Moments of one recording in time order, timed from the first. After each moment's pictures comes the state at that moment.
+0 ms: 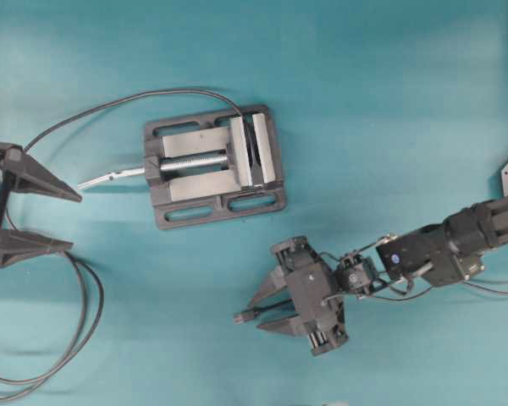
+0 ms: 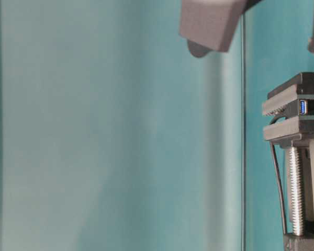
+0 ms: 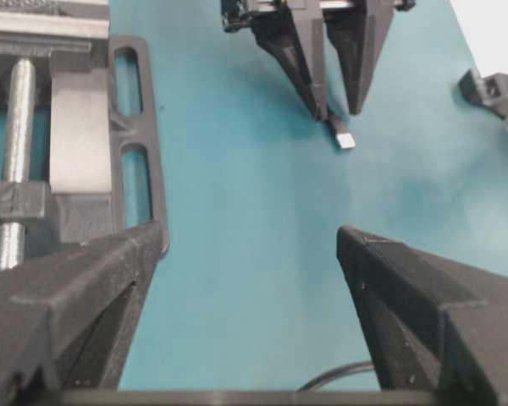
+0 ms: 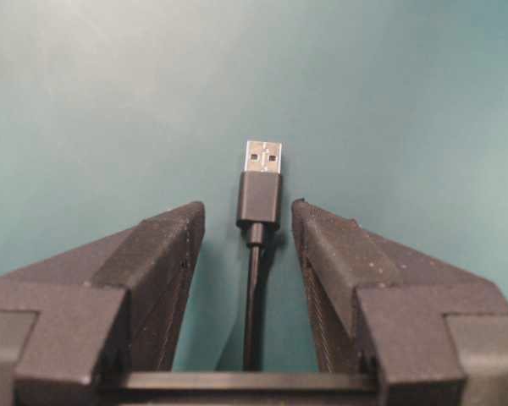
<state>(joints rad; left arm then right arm) -0.17 -0.95 1.38 -0.09 -0.05 -0.18 0.29 0.39 0.71 -0.11 -0.62 0.08</state>
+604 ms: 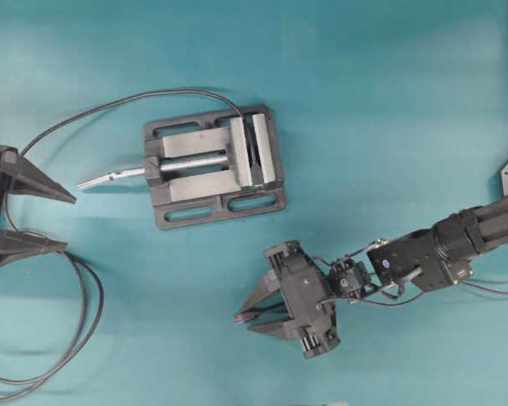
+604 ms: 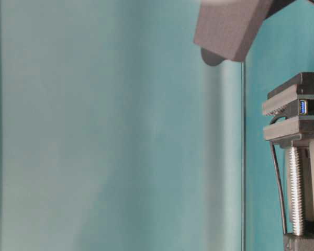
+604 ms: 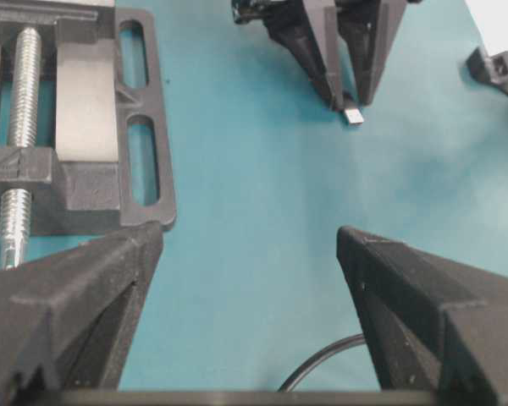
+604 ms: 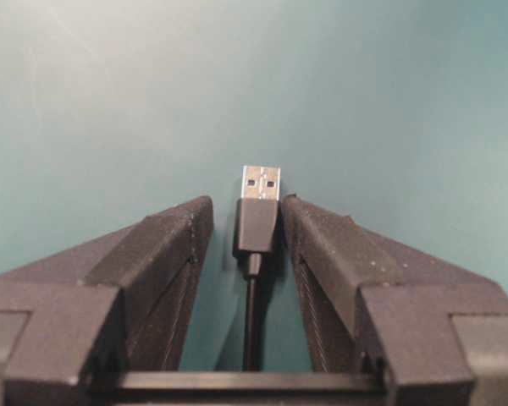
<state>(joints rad) -0.17 -0.99 1.42 -0.09 -0.05 -0.18 0.30 0.42 0.68 -0.11 -0.59 0.08</state>
